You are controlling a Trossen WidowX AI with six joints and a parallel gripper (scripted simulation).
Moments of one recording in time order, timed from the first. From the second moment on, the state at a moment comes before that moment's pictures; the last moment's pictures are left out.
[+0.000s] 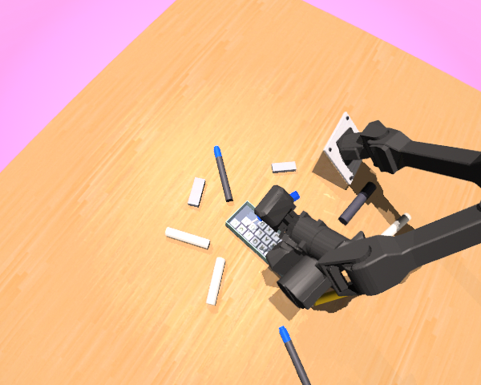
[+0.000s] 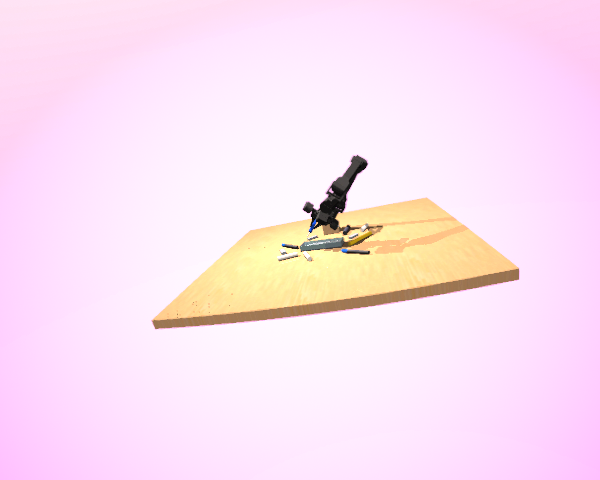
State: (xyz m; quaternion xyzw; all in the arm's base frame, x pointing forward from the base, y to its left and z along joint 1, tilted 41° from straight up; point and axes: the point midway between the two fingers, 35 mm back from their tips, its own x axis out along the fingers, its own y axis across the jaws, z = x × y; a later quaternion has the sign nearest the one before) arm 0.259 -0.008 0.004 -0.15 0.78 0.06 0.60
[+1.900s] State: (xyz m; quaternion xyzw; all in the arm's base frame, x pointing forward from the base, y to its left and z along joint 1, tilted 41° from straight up) arm 0.280 0.072 0.049 -0.57 0.58 0.46 0.36
